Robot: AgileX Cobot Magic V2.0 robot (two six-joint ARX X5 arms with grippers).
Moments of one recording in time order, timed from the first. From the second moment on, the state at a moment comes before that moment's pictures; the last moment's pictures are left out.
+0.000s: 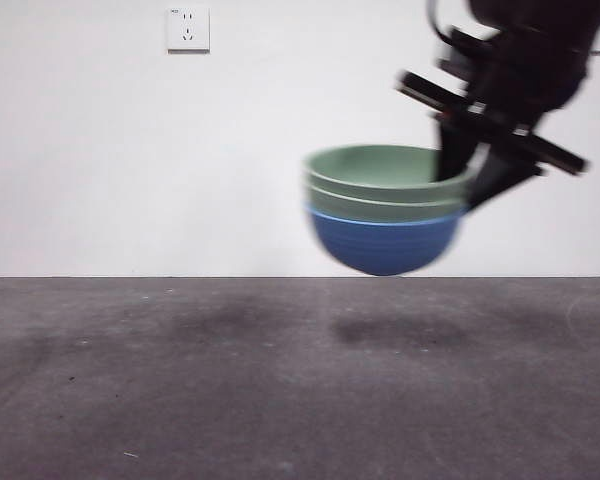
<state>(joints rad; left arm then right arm) -0.58 1.38 1.94 -1.33 0.10 0.04 0.29 1.57 1.19 -0.60 -0.25 0.25</state>
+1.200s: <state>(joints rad) -0.58 1.38 1.94 -1.34 0.10 0.04 0.05 1.76 1.20 -0.56 -0.23 0.19</state>
